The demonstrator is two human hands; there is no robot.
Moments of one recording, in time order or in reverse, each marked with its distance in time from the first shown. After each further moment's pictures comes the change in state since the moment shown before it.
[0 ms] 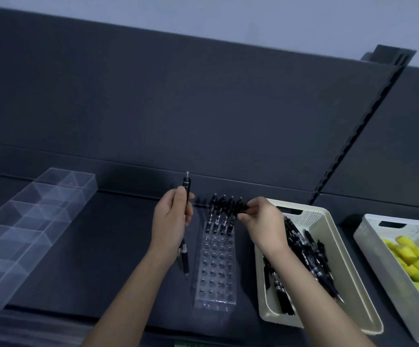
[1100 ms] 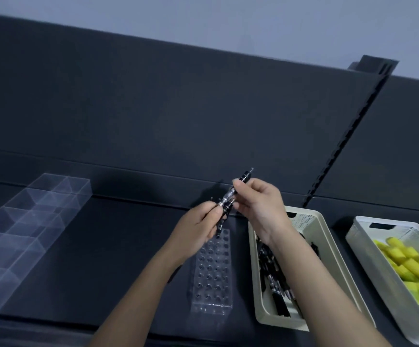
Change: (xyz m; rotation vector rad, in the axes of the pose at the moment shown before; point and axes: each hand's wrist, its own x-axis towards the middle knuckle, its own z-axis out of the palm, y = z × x) left_hand -0.004 0.003 0.017 0.334 -0.535 0.013; right_hand -0.001 -0.058 -0.035 1.006 -0.179 0.152
